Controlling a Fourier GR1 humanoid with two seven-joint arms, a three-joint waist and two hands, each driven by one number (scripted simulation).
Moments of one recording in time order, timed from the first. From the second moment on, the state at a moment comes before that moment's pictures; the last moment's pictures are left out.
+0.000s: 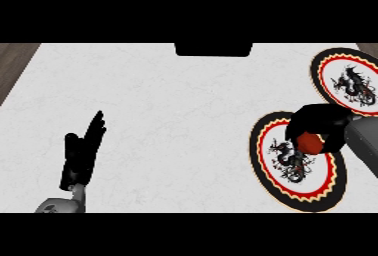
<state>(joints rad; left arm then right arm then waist) -0.05 0.20 -0.12 -1.43 0.02 0.23 0.18 -0.76 -0.66 0.76 -0.59 0.77 0.09 -1.10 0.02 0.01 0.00</state>
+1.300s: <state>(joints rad) -0.04 0.20 -0.09 -1.44 0.02 0.22 0.20 -0.86 -0.62 0.21 -0.51 0.41 -0.21 -0.43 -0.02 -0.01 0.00</state>
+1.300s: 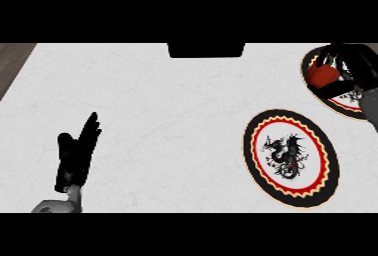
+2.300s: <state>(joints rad) -0.07 0.17 -0.10 -1.47 -0.02 0.20 0.23 -0.94 -0.76 0.00 -0.27 0.43 -0.27 -0.36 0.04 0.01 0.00</state>
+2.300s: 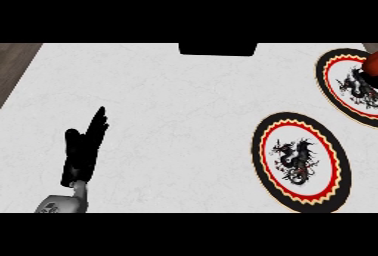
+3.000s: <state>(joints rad) -0.09 0.16 -0.10 -1.46 -0.02 0.18 0.22 -0.92 -0.79 0.05 -0.06 0.52 -0.04 -0.40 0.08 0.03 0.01</state>
